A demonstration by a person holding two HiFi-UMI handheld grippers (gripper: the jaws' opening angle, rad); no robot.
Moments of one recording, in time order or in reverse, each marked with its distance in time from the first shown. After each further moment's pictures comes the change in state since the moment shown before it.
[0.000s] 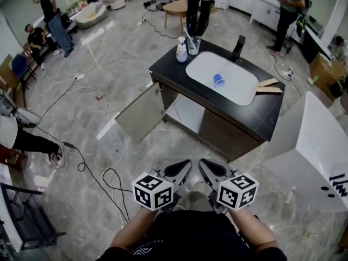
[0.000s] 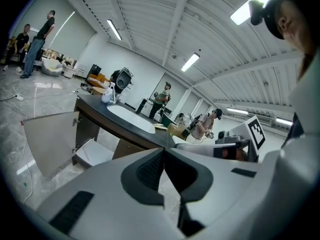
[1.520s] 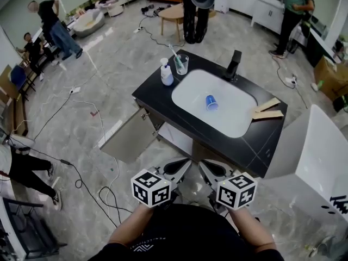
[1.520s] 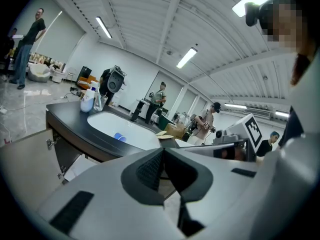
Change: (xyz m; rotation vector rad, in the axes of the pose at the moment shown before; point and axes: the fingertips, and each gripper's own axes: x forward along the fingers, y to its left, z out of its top) left arm 0.166 0.058 0.090 0.078 0.016 -0.041; right arm 0.053 -0.155 0.100 0.001 0.008 0.006
